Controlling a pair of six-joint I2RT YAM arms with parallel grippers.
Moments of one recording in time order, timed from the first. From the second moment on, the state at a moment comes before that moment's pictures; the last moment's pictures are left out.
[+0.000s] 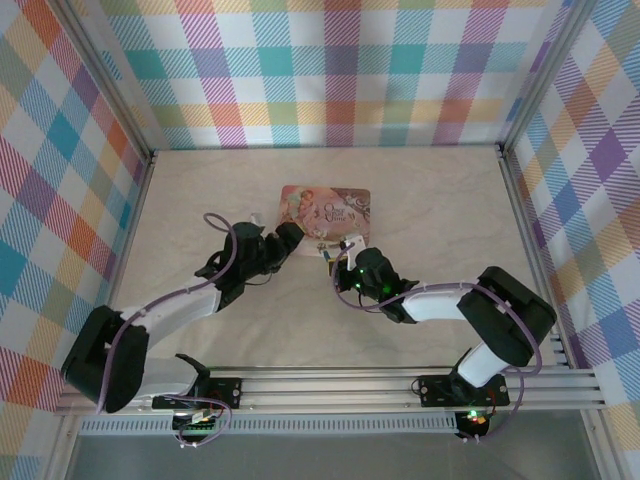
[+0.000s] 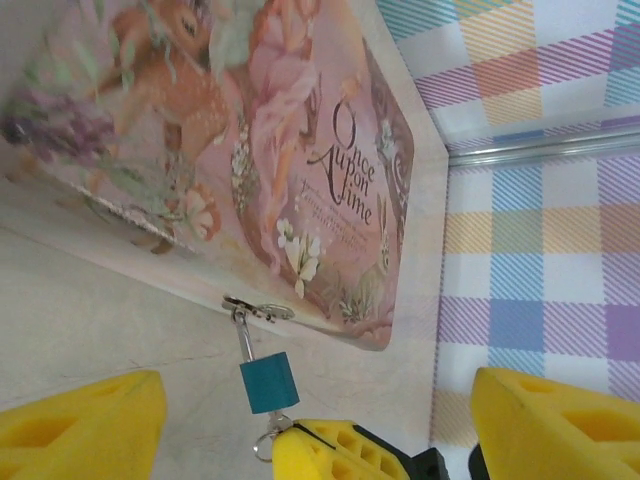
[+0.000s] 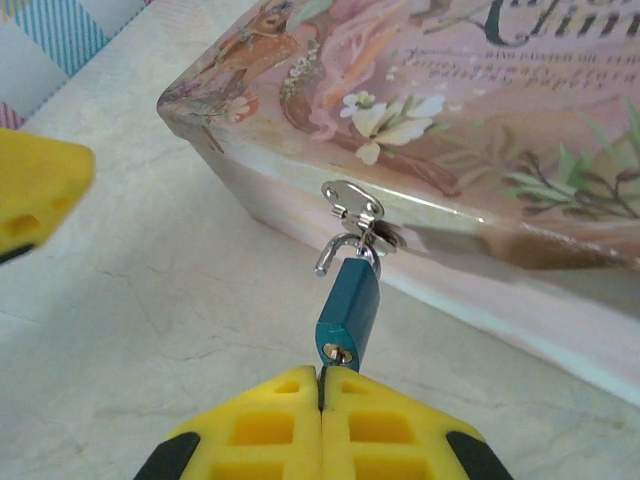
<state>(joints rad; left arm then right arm) -0.51 1.27 0.63 0.17 0.15 -1.17 0.82 1.57 0.55 0.57 0.03 0.44</state>
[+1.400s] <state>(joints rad) -0.30 1.54 1.00 -0.17 0.23 -0.81 0.71 1.65 0.50 0.57 -0.17 0.88</state>
